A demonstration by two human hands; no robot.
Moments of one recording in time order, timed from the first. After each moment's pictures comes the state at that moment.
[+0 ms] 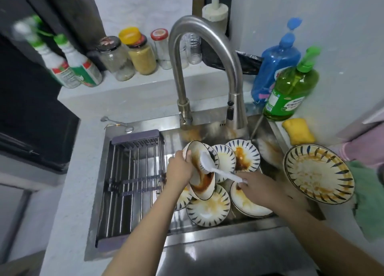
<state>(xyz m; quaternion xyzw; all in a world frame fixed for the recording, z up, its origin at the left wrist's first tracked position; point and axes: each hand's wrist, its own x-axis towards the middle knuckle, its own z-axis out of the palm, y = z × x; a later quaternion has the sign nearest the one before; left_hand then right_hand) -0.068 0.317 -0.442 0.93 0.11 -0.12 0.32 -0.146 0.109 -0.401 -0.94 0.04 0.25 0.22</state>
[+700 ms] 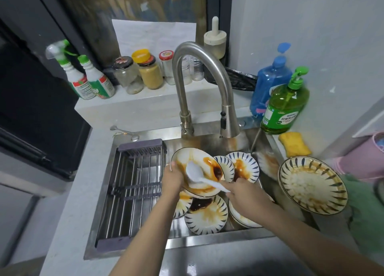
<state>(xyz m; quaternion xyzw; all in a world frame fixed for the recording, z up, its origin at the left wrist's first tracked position) -0.093 0.317 -0.428 0.81 0.28 -0.07 0.51 -0.163 0.123 -0.375 -0.97 -0.07 0.18 0.14</state>
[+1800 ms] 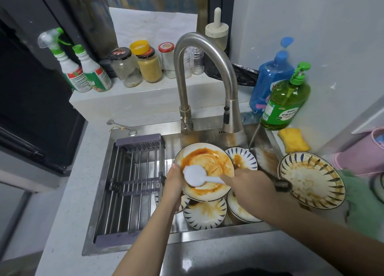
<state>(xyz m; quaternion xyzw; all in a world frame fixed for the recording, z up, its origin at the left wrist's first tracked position) -0.113 0.323 -0.445 0.67 0.24 -0.16 0.68 -0.165 0.132 -0.336 -0.98 -0.18 0.11 -0.04</state>
